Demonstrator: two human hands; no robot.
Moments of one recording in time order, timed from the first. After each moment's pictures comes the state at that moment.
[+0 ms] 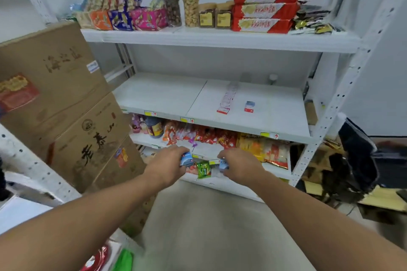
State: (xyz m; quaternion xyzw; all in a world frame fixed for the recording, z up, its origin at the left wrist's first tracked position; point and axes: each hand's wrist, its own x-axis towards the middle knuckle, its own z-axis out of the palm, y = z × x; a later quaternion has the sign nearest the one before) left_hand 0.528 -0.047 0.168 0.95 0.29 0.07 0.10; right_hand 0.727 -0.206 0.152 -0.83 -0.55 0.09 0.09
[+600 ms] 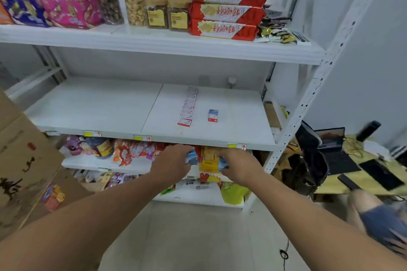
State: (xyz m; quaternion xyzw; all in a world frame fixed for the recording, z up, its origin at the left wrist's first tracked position) left_hand 0.718 0.014 0.138 0.96 0.19 0.08 0.18; right_hand 0.852 -0.180 0.156 -0.90 -0.42 0.09 0.08
